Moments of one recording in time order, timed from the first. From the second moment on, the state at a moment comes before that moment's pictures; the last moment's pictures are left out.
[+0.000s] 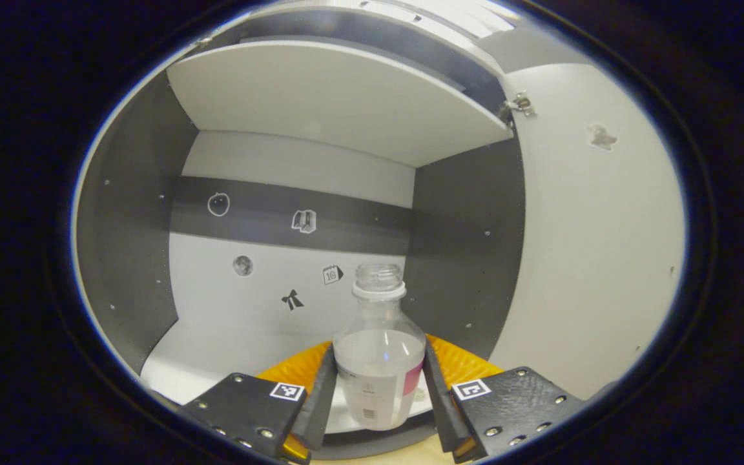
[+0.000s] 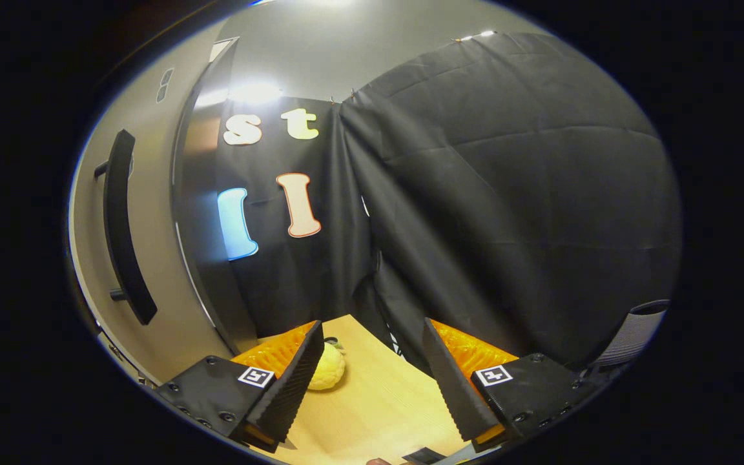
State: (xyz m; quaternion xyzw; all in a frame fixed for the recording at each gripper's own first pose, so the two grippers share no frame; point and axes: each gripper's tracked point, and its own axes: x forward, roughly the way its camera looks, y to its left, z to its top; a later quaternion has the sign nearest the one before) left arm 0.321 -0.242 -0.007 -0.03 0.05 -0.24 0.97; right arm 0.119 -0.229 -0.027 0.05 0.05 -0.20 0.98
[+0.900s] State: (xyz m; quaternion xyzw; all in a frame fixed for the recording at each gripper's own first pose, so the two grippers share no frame) left arm 0.126 -0.144 -0.087 -0.01 0.07 -0.20 0.98; right arm 0.107 -0.194 0.009 0.02 0.01 -0.15 0.99
